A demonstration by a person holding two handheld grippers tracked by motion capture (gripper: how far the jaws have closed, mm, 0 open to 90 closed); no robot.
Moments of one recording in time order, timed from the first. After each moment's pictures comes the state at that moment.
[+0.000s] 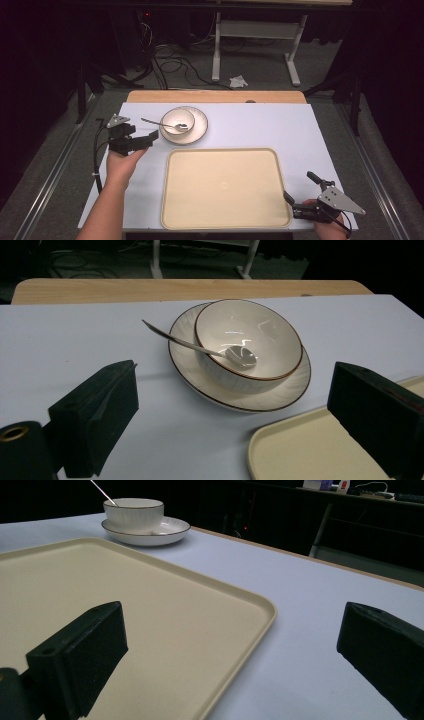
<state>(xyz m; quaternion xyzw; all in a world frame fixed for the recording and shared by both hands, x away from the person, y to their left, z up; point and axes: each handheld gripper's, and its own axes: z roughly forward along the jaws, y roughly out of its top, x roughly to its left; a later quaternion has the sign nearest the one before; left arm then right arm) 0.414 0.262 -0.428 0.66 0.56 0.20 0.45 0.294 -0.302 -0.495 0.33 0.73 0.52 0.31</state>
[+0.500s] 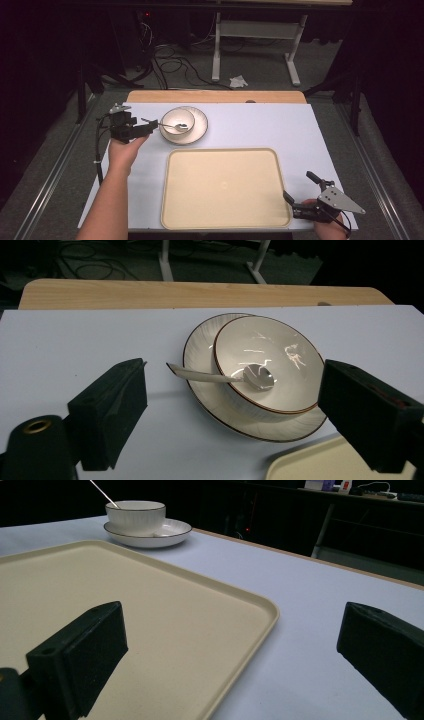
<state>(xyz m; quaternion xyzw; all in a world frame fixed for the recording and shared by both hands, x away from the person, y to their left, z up) 0.446 0.265 -0.420 0.66 0.58 0.20 0.44 0.295 -0.302 -0.496 0.33 0.72 0.53 0.30</state>
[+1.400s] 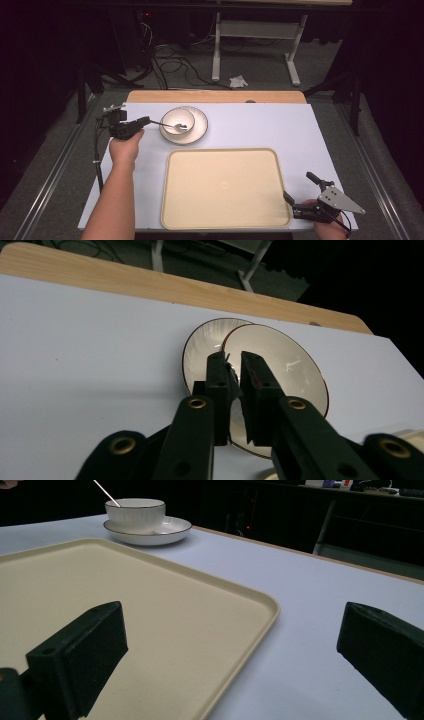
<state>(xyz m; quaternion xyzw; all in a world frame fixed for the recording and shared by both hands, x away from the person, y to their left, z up) 0.457 0.281 -0.438 0.61 0.61 0.14 0.49 0.294 -0.304 -0.498 0.33 0.72 0.53 0.30</state>
